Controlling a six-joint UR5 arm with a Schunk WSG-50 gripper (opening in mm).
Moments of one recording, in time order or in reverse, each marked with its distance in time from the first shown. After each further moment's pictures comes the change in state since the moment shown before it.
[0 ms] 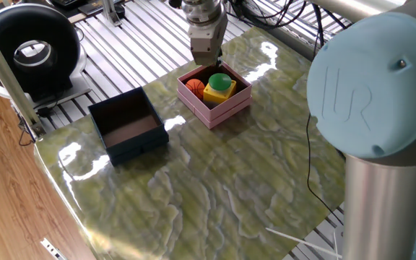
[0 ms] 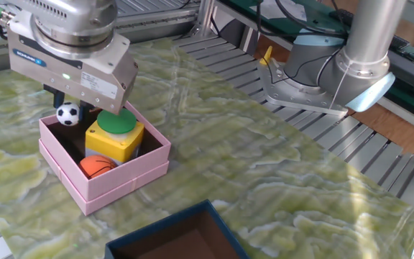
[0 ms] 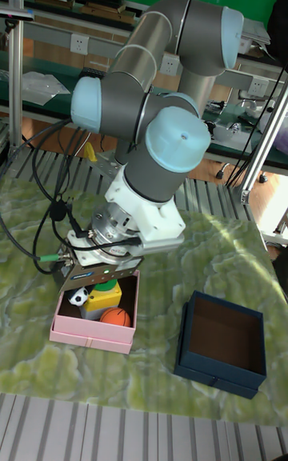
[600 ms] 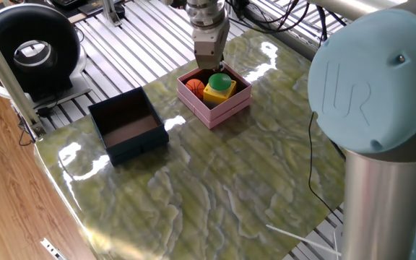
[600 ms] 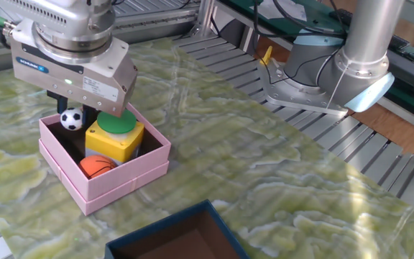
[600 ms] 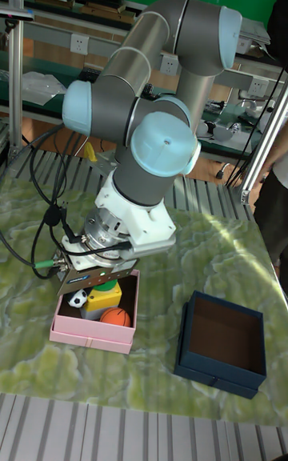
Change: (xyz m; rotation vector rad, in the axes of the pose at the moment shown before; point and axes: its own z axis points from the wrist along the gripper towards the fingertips) arm 0.005 0.005 0.011 -0.033 -0.004 -0.023
